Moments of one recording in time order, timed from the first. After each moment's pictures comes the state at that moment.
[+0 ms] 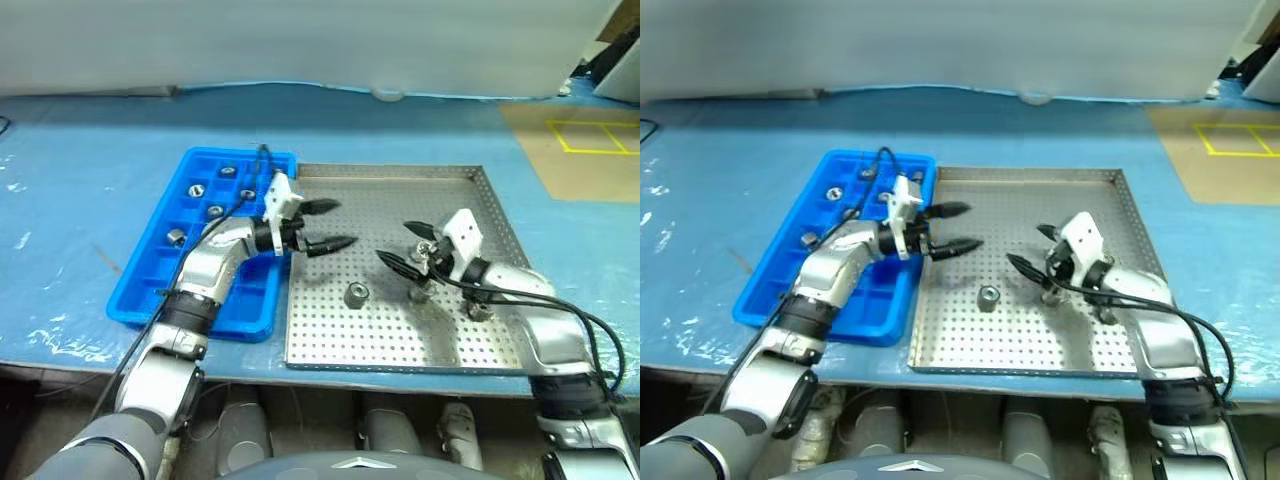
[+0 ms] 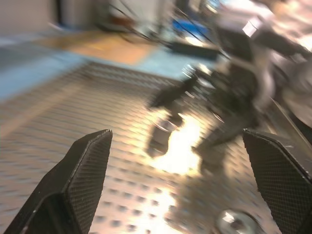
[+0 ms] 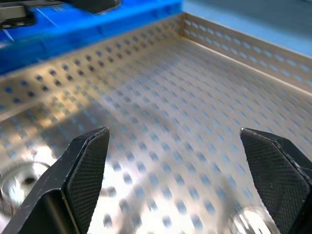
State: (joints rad) left arm -0.74 0.24 -0.24 0.46 -0.31 0.18 -1.27; right arm -0.12 -0.56 -0.10 -0.23 0.27 0.42 0.72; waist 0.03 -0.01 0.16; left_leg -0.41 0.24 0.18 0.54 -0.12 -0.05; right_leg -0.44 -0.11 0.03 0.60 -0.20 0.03
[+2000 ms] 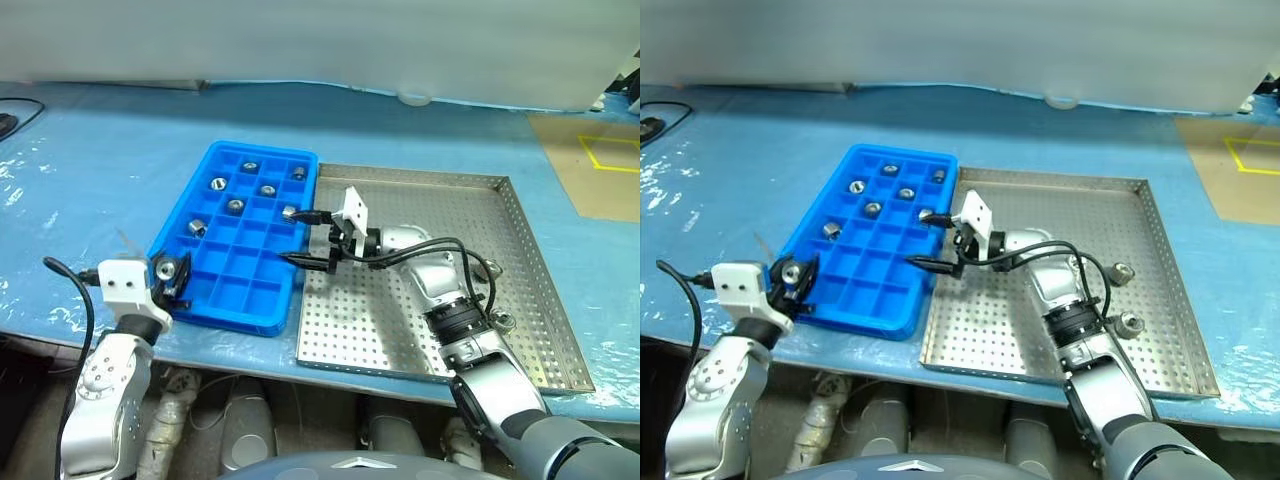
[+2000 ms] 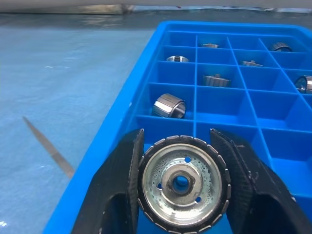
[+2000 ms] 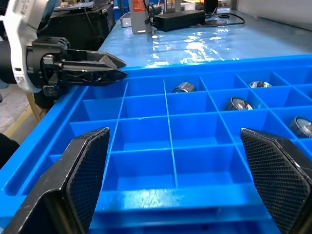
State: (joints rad) left arm 0.24 0.20 0.29 -0.53 -0.26 0.35 -0.20; right arm -0.62 -0.21 0.23 0.31 0.23 0.15 1.06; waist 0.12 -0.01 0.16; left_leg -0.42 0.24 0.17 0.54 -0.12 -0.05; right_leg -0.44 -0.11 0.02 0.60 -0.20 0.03
